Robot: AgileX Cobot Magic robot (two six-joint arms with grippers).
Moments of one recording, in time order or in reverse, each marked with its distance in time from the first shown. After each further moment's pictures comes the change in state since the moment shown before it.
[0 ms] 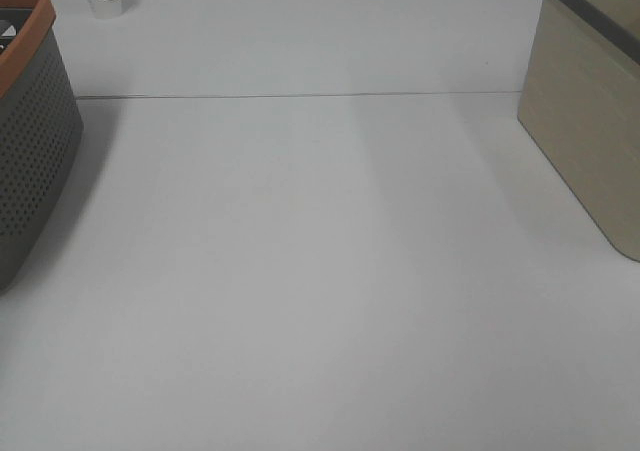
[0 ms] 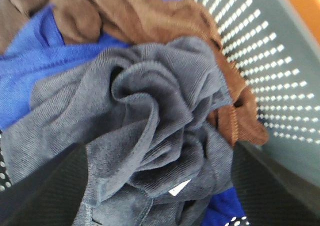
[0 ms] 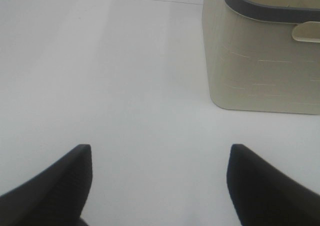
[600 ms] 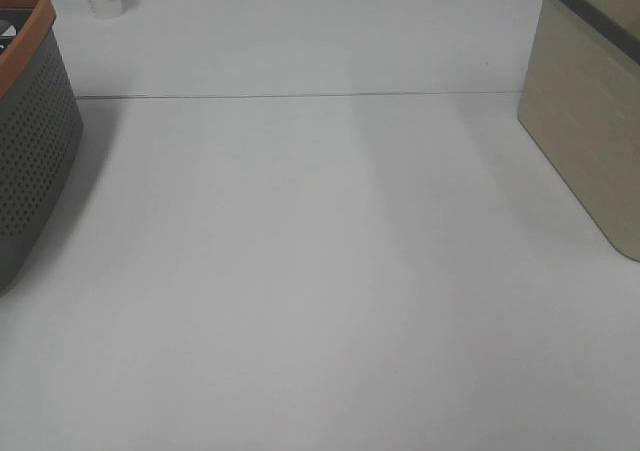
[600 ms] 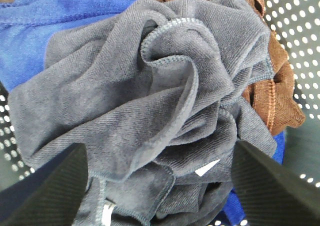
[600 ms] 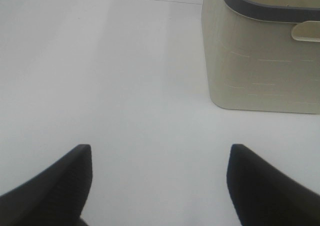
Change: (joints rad) left arm 0.063 0.063 0.000 0.013 -0.006 0.004; right arm 0.000 0.000 0.000 -0.002 0.000 0.003
